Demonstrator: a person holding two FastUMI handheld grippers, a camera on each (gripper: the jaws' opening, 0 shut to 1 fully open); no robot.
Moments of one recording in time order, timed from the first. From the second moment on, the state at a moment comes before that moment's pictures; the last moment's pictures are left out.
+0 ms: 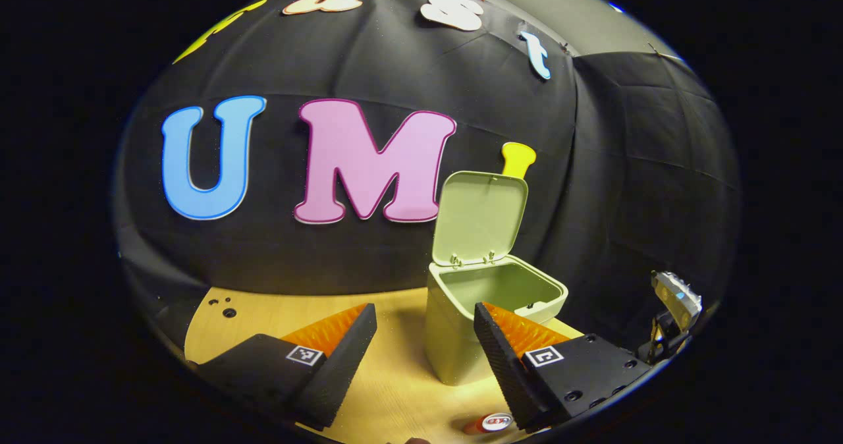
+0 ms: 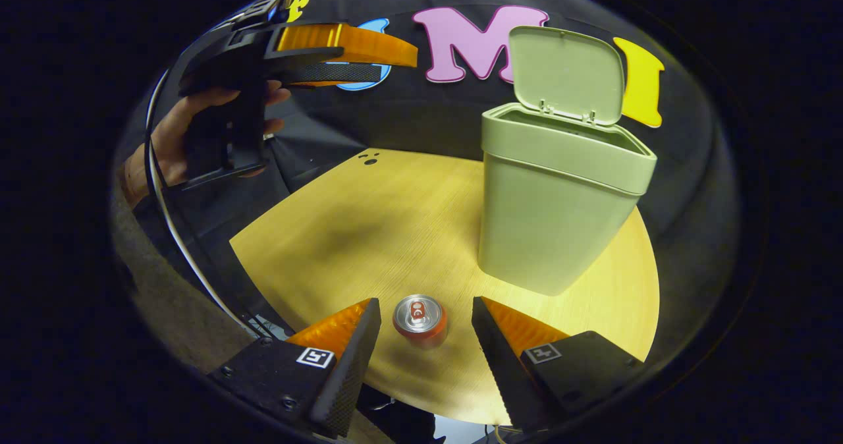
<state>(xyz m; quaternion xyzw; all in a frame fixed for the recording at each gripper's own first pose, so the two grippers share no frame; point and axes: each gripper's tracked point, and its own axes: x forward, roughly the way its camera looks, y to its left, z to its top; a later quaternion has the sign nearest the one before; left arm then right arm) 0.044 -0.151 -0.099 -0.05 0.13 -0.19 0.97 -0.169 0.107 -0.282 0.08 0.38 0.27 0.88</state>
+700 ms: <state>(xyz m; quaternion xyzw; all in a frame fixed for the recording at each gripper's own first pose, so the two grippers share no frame) -0.018 -0.048 -0.137 -0.07 0.17 -0.08 0.98 -0.169 0.137 -0.337 0.02 0.43 0.31 0.85</state>
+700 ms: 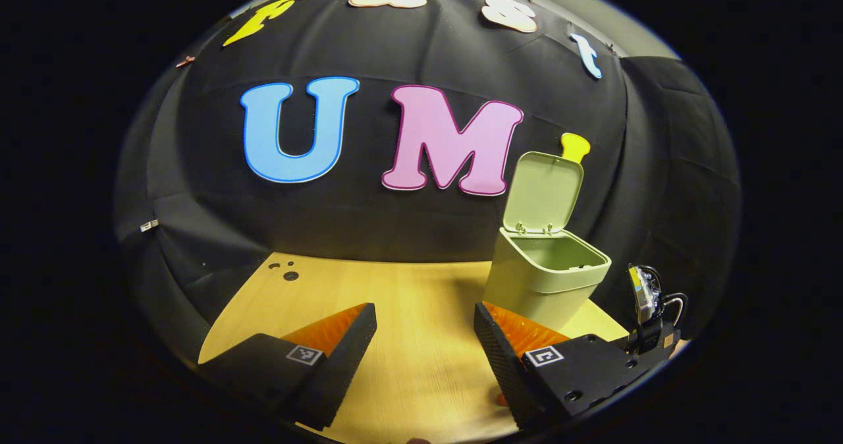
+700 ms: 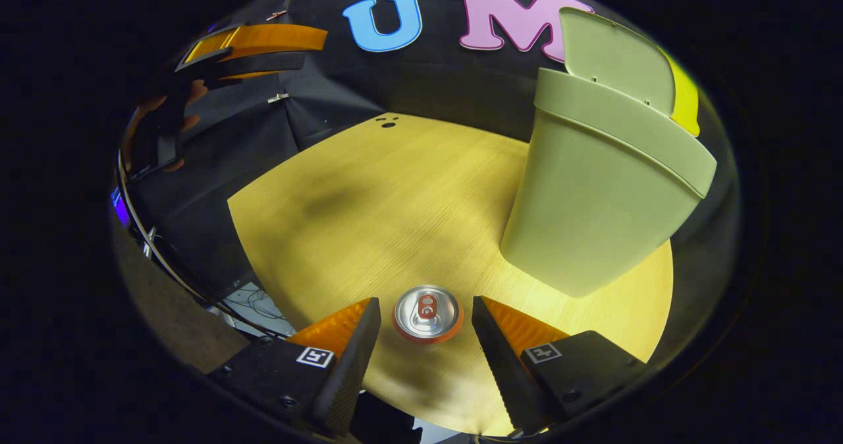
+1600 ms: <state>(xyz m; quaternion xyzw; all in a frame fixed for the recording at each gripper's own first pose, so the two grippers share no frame) -0.024 -0.019 -0.155 -0.07 0.20 -0.04 0.98 -0.174 0.148 -0.386 0.00 0.47 0.32 0.82</state>
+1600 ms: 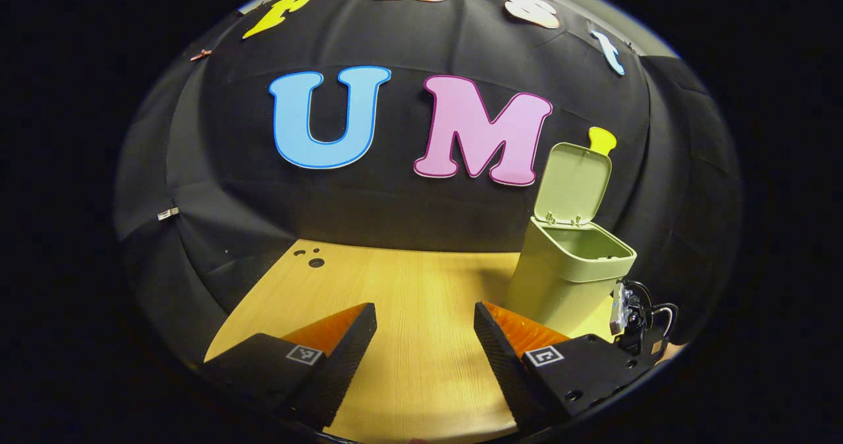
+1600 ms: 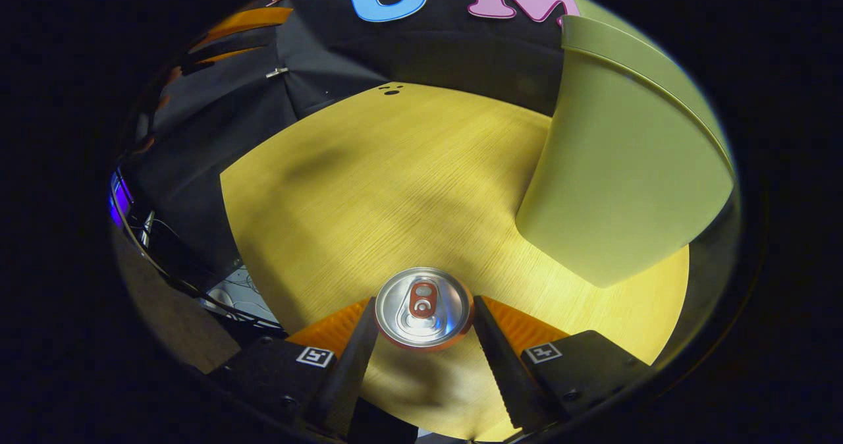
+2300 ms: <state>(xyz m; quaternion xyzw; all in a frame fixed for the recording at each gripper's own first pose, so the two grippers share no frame) -0.015 -0.036 -0.158 -0.06 0.20 -0.06 0.98 -0.153 0.124 -0.327 0.03 0.43 0.30 0.85</state>
